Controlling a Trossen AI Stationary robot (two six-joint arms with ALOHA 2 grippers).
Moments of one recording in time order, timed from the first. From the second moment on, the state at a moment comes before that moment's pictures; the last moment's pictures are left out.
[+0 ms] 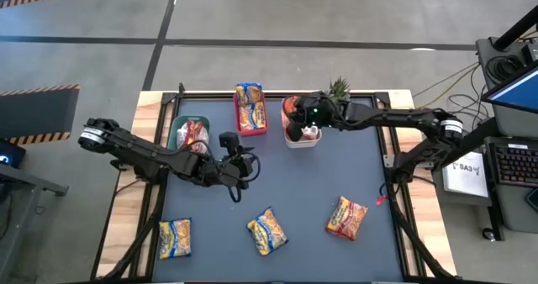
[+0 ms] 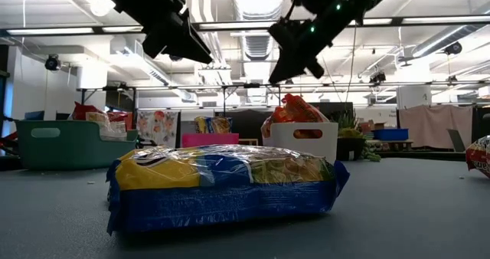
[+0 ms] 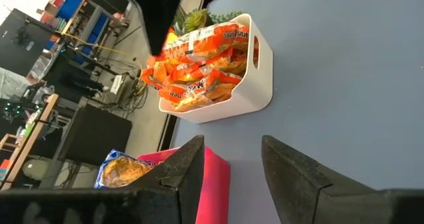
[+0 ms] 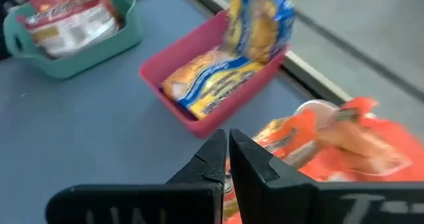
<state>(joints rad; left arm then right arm) -0.25 1.41 0.91 -0.19 -0.83 0.24 -0.34 1.51 1.09 -0.18 0.12 0.22</state>
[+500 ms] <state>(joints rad) -0.25 1.41 0.91 -0.23 -0.83 0.19 -0.37 1.55 1.08 -0.32 0.18 0.20</state>
